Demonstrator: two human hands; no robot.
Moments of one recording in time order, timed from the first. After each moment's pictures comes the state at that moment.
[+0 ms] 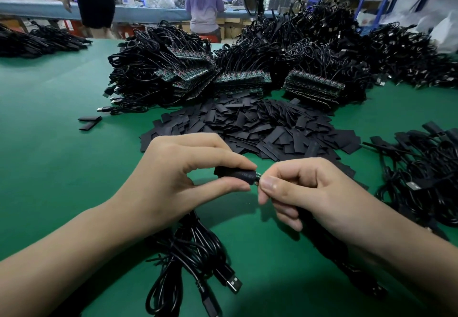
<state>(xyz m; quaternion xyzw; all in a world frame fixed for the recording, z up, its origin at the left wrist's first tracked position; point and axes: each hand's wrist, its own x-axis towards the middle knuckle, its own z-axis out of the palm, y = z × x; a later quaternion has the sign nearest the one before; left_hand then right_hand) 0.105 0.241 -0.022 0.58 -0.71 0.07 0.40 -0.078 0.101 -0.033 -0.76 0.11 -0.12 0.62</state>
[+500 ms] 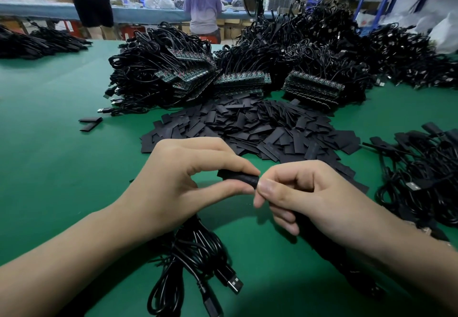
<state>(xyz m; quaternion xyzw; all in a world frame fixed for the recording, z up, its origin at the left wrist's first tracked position) 0.104 0.240 -0.025 0.58 -0.70 0.04 0.41 -0.078 0.104 -0.034 -0.77 0.10 -0.12 0.61</state>
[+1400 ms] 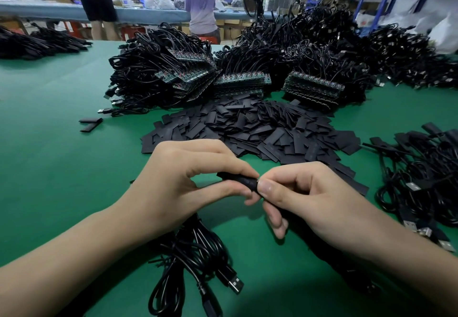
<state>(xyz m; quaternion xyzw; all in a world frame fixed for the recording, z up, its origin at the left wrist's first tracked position) 0.106 0.240 -0.027 0.57 -0.71 0.04 0.41 -0.076 0.109 -0.033 -0.78 0.13 -0.13 0.59</state>
